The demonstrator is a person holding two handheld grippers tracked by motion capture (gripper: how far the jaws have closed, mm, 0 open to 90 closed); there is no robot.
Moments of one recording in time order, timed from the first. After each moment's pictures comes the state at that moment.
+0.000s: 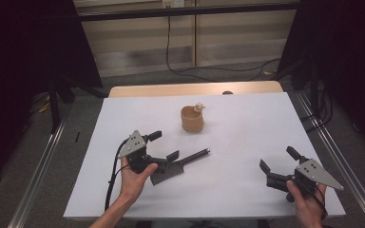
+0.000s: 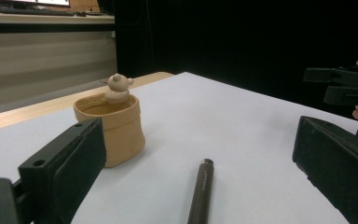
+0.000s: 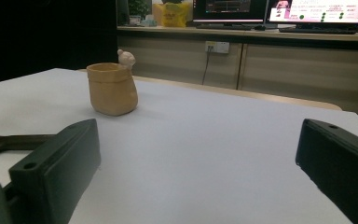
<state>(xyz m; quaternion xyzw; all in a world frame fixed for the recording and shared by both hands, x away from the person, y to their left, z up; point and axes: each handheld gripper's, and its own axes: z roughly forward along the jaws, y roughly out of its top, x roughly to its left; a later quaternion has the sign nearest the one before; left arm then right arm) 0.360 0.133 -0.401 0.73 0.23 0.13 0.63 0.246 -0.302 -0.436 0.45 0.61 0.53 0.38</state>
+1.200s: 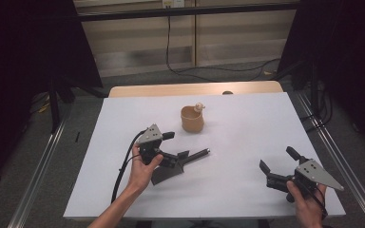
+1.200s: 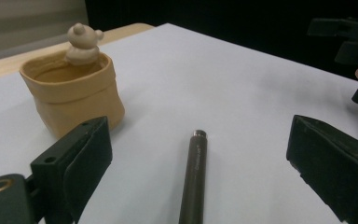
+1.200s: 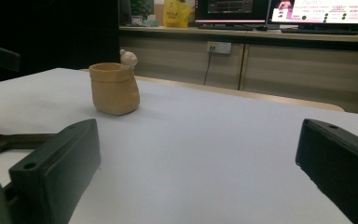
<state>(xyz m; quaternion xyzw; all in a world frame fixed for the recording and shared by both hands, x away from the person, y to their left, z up) 0.387 0.106 -0.409 0.80 0.22 0.06 0.55 0.245 -0.302 -0.435 0.44 0.61 0.53 0.38</state>
